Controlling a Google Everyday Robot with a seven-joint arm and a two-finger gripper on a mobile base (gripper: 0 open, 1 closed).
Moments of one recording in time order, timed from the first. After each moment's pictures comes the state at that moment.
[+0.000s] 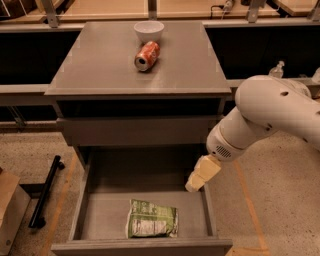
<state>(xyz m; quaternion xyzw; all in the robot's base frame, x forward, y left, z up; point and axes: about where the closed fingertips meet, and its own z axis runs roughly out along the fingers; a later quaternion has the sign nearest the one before) 0.481 -0.119 0.748 -0.49 0.85 0.11 0.16</state>
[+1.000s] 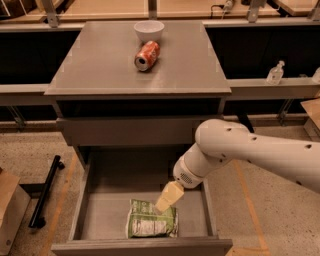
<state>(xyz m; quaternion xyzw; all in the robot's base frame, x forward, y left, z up) 0.469 -0.038 0.634 -0.48 0.84 0.20 0.13</state>
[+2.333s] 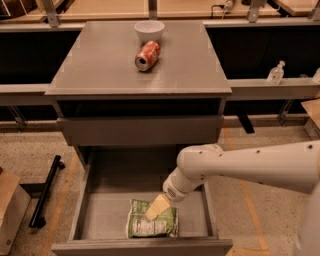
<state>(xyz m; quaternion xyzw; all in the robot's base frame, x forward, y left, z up) 0.476 -0.021 0.530 -0.40 0.90 0.17 0.08</state>
